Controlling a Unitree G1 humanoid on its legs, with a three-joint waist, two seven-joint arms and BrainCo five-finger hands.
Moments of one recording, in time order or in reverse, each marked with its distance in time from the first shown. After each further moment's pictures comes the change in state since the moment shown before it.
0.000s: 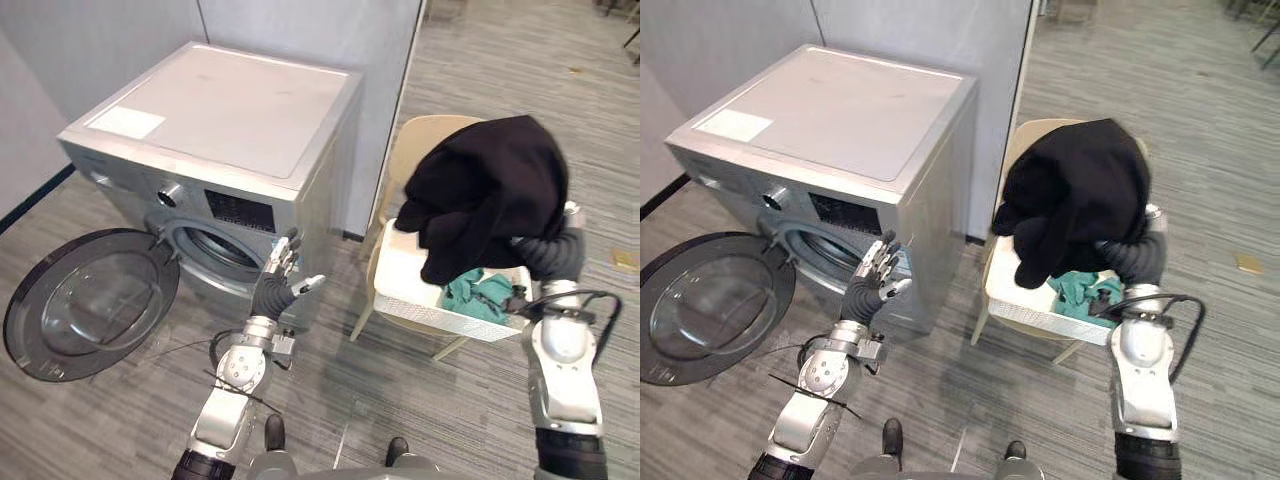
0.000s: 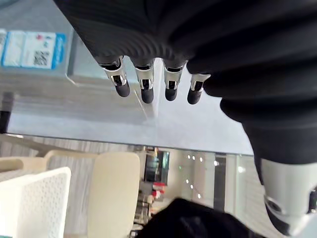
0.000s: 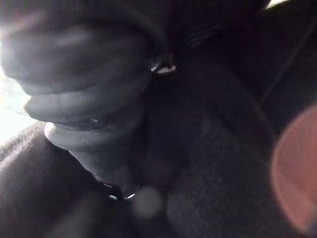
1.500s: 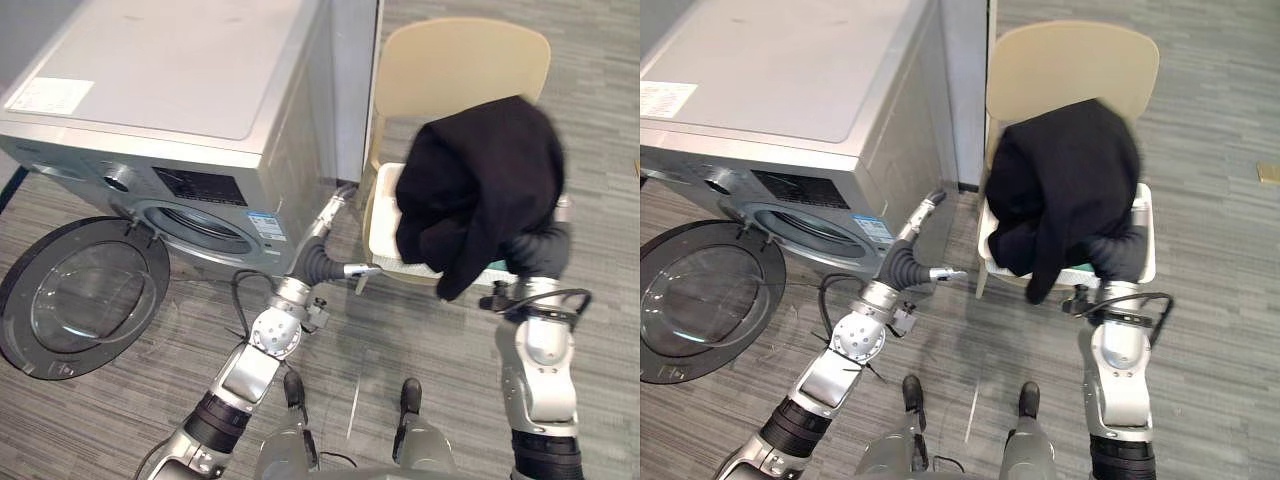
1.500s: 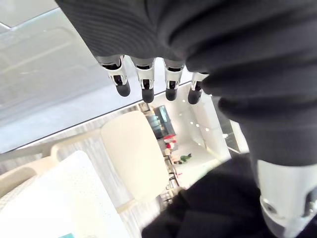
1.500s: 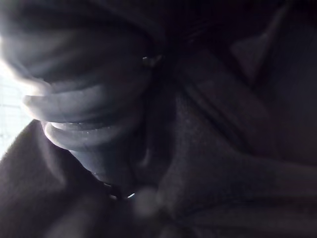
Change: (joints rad) left arm -0.187 0.039 -0.044 0.042 0.378 -0.054 0.070; right arm -0.054 0.067 -0.048 -0.092 0.042 -0.049 -0.109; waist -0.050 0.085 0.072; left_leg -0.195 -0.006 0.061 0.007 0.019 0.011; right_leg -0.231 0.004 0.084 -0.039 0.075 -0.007
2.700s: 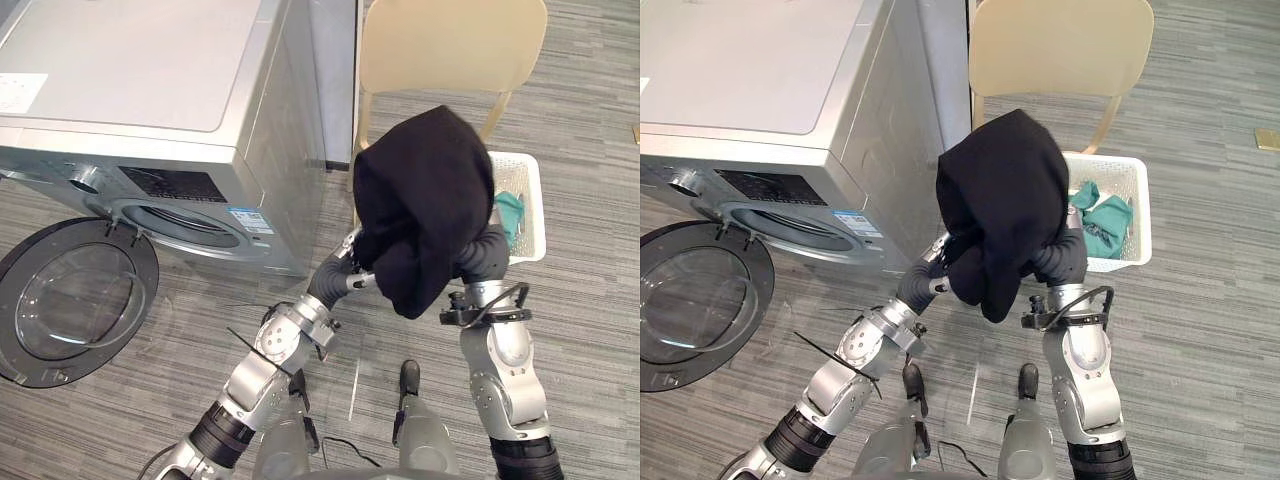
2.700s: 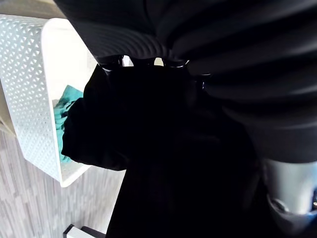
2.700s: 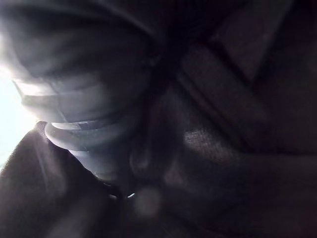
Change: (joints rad) left arm -0.002 0.014 -0.187 0.007 -0.685 0.056 -0.261; right arm 0.005 0.015 0.306 0.046 0.244 0.015 0.218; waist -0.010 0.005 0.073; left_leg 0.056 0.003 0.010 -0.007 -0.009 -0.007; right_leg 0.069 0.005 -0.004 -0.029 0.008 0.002
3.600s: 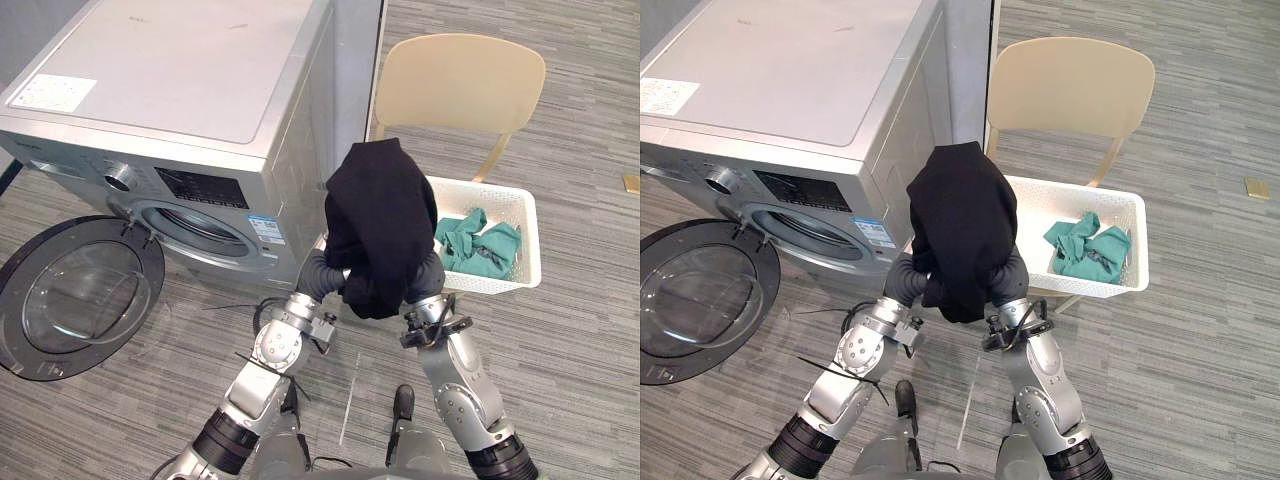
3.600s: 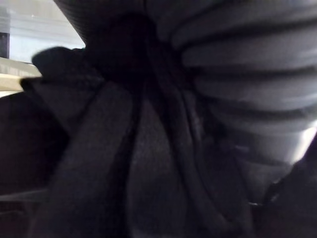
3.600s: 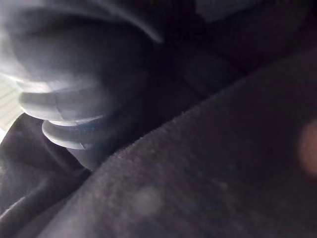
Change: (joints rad) left arm 0.035 -0.067 0.072 -0.019 0.236 -0.082 0.199; right arm 0.011 0.011 0.214 0.093 0.265 -0.033 0.058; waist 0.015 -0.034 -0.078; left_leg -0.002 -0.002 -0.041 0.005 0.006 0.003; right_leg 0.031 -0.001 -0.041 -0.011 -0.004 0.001
